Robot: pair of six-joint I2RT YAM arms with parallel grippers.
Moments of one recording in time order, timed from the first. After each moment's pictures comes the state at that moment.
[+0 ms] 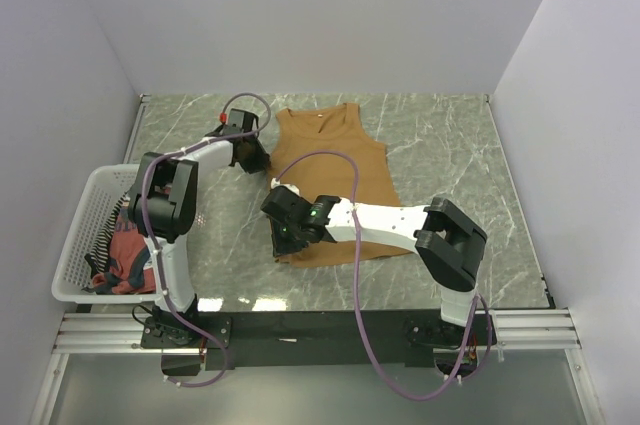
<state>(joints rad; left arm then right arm) -0.25 1.99 1.34 -0.28 0.03 -0.78 1.10 1.84 1.32 -0.47 0.01 0.83</state>
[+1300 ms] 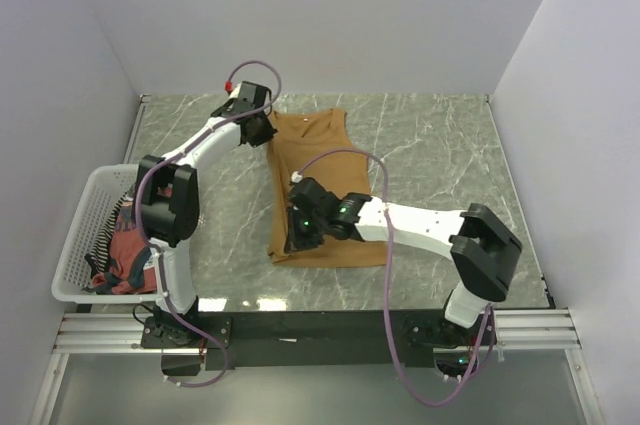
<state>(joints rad) -0.31 1.97 1.59 -0.46 -0.16 -0.76 1.04 1.68 1.17 -0.40 -0.12 0.83</state>
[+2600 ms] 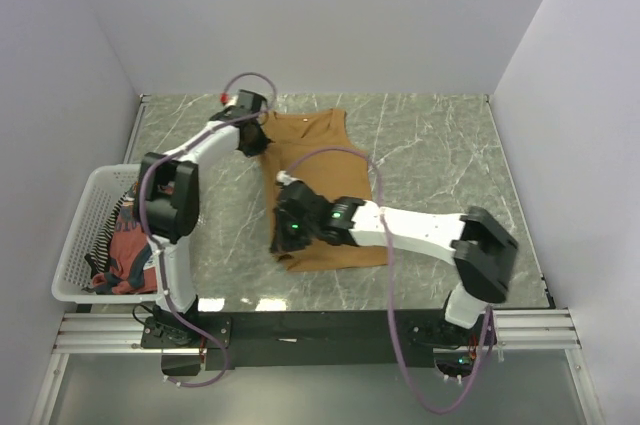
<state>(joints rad) -0.33 2.05 1.60 -0.49 -0.18 -0.77 1.08 1.62 1.15 -0.35 -0.07 0.83</state>
